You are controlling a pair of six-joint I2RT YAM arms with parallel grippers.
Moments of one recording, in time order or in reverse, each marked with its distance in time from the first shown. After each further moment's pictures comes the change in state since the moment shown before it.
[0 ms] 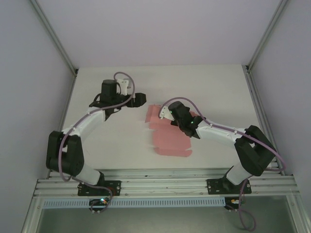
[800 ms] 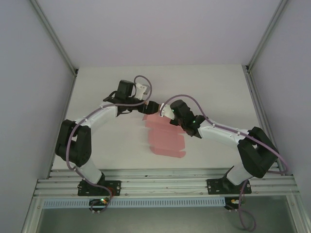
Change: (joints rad) left arm -0.132 0.140 0.116 -0.166 0.029 0.164; right arm -0.014 -0.028 0.000 0.000 -0.101 0.099
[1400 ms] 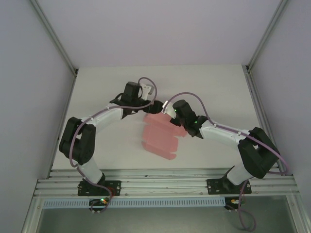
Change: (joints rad) left arm -0.069 0.026 -0.039 0.154 -0.156 -0.086; right arm -0.027 -0.010 -0.033 0.043 -0.066 0.174
